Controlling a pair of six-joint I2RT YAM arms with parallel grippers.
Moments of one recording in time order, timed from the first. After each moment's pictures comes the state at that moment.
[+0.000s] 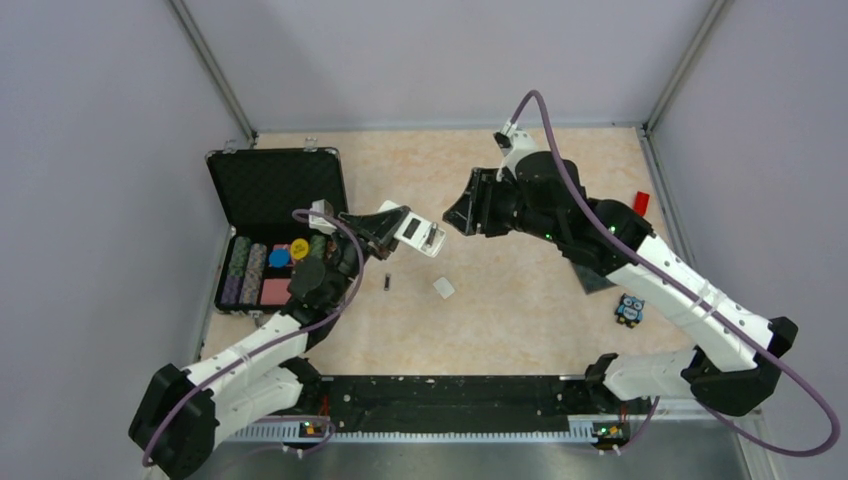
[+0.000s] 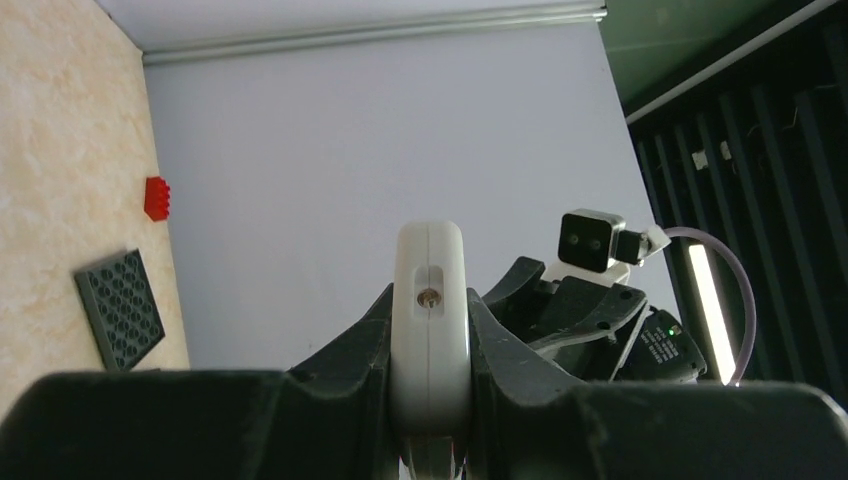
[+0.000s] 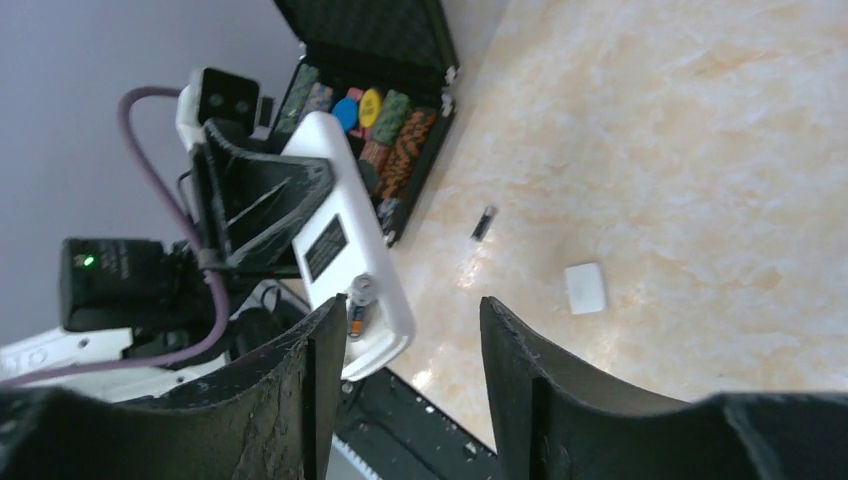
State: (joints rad) left arm -0.60 0.92 0.38 0.85 -0.01 -1.60; right arm 0.90 1.24 1.51 -0.69 0.13 0.63
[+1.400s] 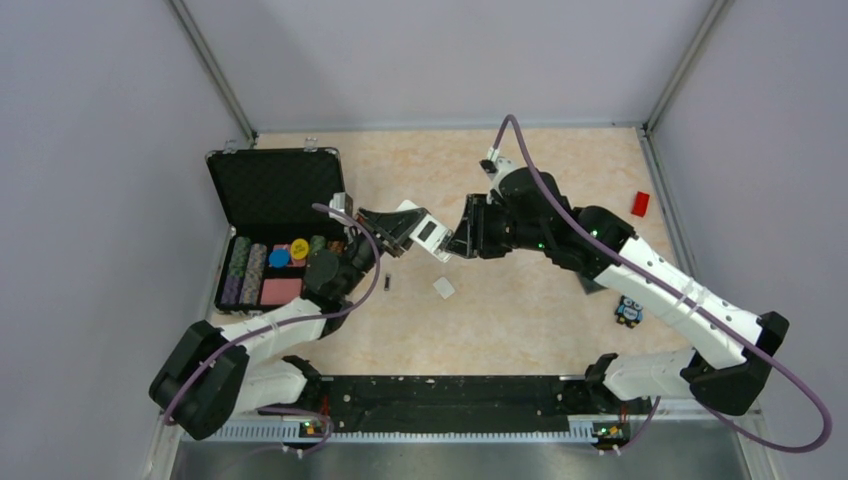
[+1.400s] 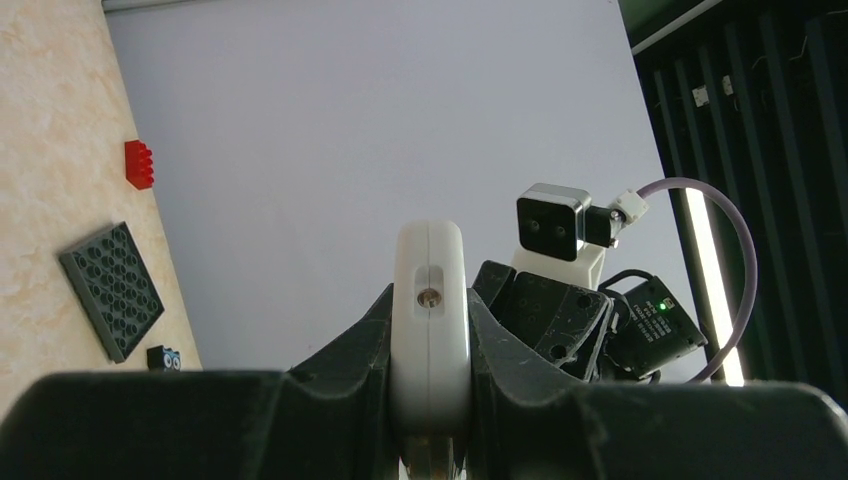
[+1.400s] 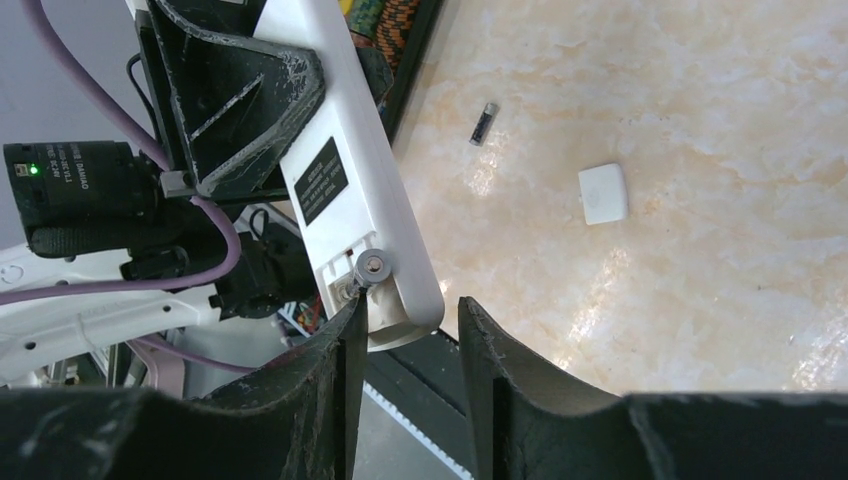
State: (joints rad) left arm -0.60 1.16 0.39 1.14 0.14 -1.60; right arm 0.90 1.24 1.42 -0.77 -0.03 0.69
